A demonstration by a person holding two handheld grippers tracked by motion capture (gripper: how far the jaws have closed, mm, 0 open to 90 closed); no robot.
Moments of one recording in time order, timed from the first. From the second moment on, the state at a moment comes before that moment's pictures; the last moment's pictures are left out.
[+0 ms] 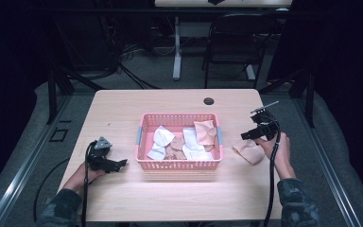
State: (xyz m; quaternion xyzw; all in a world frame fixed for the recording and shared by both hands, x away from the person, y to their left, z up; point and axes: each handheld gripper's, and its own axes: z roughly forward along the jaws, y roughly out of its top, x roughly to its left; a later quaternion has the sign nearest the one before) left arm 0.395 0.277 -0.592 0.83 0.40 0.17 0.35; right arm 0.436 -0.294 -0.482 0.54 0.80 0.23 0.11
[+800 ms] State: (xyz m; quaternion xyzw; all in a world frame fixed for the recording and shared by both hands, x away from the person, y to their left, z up) left arm 0.395 0.277 -0.592 0.83 0.40 0.17 0.35; right arm 0.434 -0.232 -0.422 0.46 0.82 0.34 0.09
